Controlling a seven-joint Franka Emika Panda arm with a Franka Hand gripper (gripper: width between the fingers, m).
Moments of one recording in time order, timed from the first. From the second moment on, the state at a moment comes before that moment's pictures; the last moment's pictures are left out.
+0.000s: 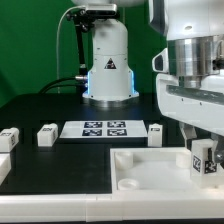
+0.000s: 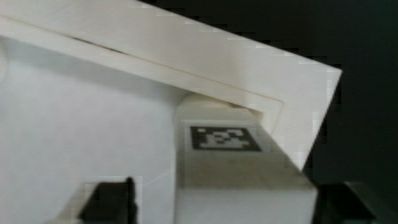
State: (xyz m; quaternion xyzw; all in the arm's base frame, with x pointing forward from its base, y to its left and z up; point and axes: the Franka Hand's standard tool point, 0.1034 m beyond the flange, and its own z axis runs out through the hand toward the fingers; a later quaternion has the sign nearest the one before) arm 0.623 0.119 0.073 -0.81 0.58 -0.02 0.06
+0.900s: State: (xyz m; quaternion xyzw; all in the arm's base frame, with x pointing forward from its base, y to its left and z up) arm 0.625 0.120 0.074 -0.99 0.15 -0.05 0.04
